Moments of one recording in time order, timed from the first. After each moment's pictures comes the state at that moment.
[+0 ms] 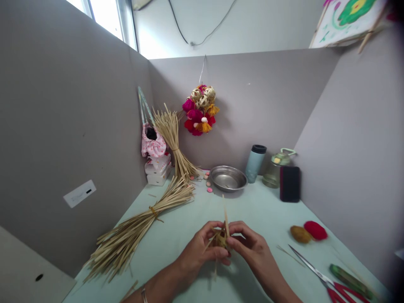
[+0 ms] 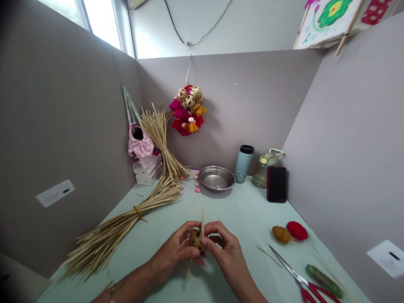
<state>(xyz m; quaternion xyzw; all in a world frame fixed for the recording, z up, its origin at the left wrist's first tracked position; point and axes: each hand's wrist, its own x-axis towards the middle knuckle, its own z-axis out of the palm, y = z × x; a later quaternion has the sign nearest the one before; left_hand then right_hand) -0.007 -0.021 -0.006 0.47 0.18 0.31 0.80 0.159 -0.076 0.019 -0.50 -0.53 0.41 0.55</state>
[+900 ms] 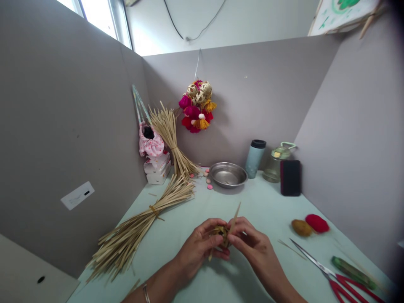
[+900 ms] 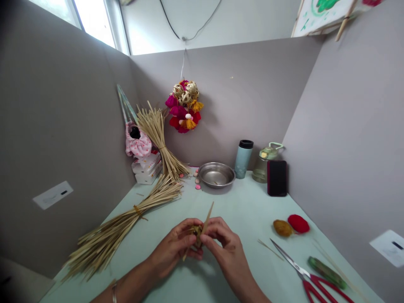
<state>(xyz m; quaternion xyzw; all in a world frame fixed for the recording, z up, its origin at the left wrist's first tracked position) -0.007 -0.019 -0.005 0.43 0.16 0.31 0.83 0.152 -0.083 0.027 -0.49 -0.55 0.36 0.56</state>
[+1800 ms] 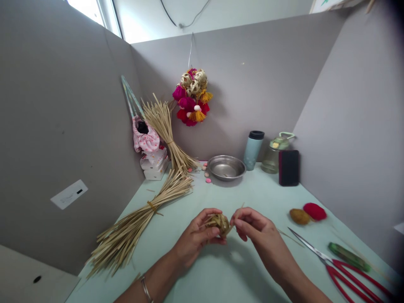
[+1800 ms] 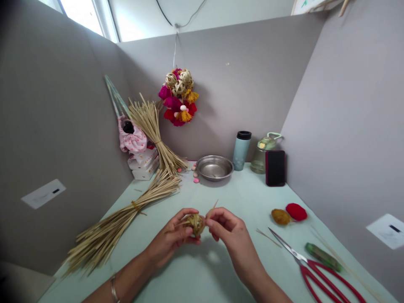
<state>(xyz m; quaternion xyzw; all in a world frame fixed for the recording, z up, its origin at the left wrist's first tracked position) -0.012 -0.014 -0.001 0.45 0.18 0.31 0.82 0.164 -0.085 0.031 -0.53 -0.46 0.43 0.56</state>
